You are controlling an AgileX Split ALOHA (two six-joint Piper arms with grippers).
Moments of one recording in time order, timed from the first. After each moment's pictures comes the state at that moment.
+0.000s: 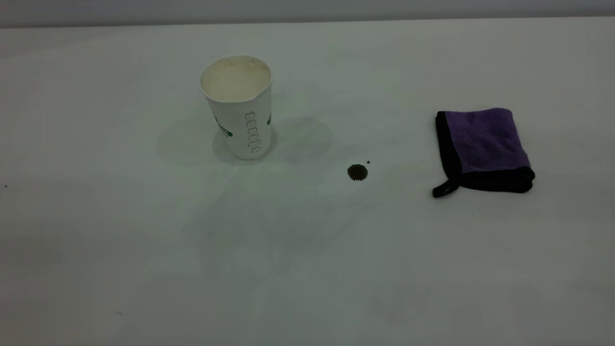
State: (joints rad) left arm 0.04 -0.02 -0.49 -0.05 1.12 0.03; right arm 0.04 0.21 -0.51 0.18 0.99 -0.18
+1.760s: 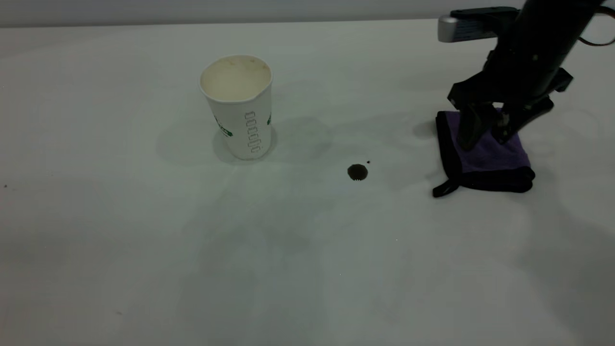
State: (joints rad) left arm 0.04 -0.02 -0.49 -0.05 1.12 0.03; right arm 0.19 2.29 -1.30 0.27 0.54 -0.35
